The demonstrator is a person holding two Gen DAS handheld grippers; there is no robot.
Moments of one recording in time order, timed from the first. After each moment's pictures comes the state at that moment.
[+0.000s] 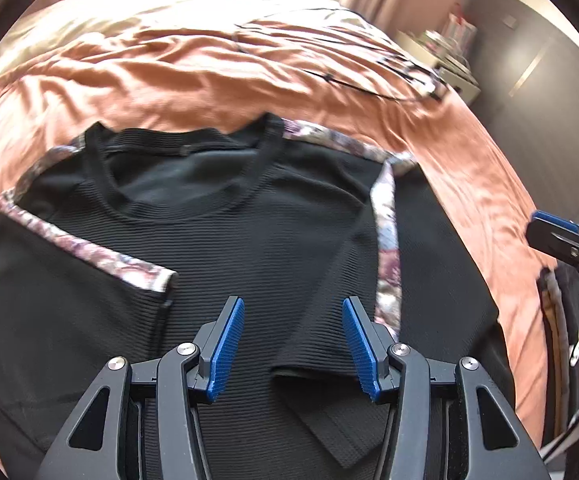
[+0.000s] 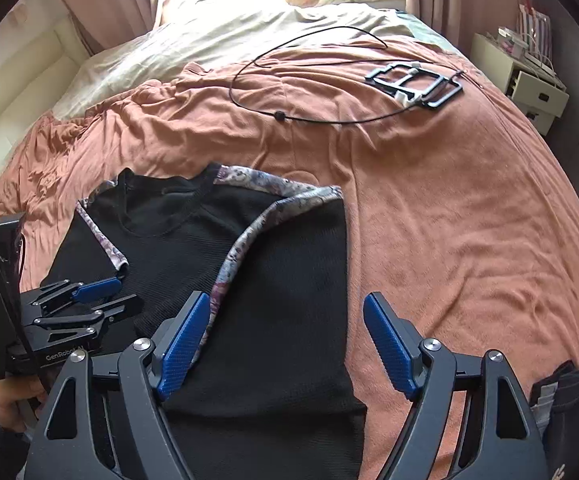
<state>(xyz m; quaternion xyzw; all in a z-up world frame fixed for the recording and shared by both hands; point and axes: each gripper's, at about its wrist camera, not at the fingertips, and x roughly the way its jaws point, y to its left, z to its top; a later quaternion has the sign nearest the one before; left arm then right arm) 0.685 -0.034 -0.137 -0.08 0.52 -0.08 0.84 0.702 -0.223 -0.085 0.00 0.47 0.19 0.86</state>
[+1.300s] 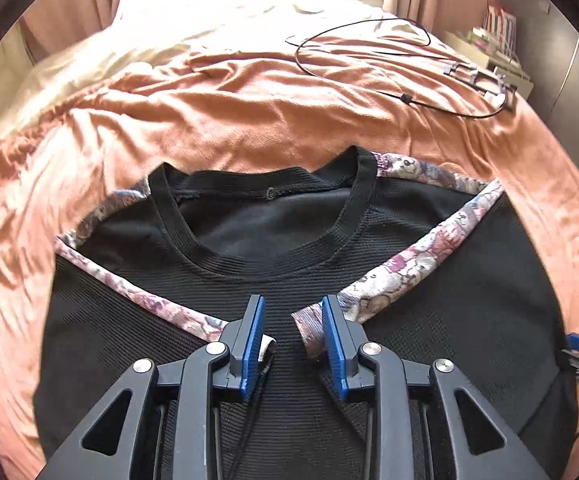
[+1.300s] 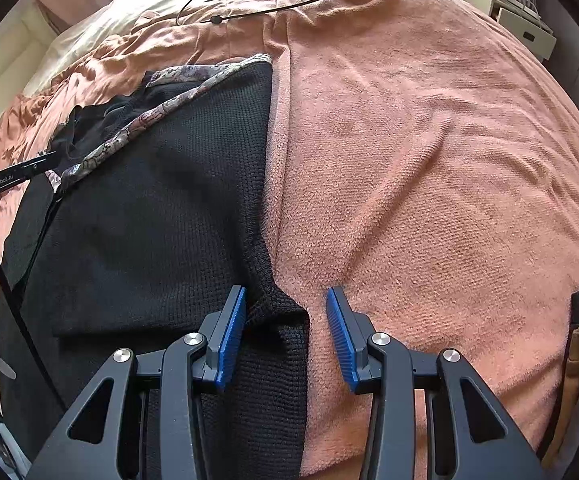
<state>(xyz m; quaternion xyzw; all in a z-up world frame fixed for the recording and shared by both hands) 0.720 -0.003 -0.136 -0.02 0.51 0.03 0.86 0.686 -0.252 -0.168 0.02 0.53 0.16 0.84</state>
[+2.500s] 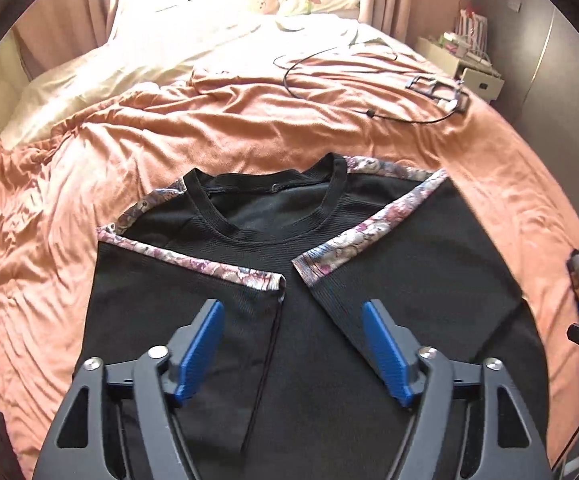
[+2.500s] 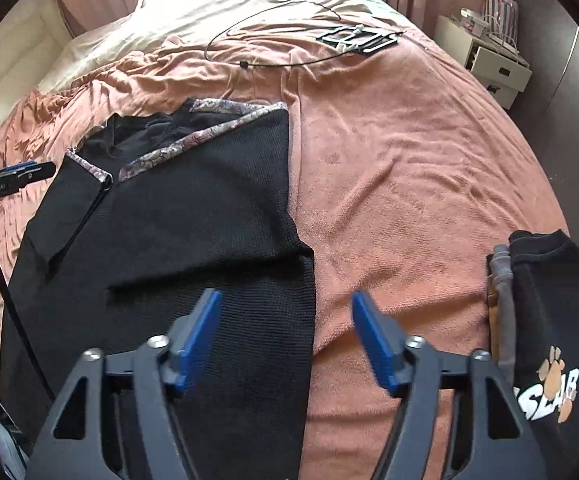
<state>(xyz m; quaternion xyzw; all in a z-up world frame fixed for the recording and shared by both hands) 0.640 0.006 -0.063 0.00 0.49 0.00 0.87 0.576 -0.258 -0.061 -0.02 0.47 0.13 0.87</state>
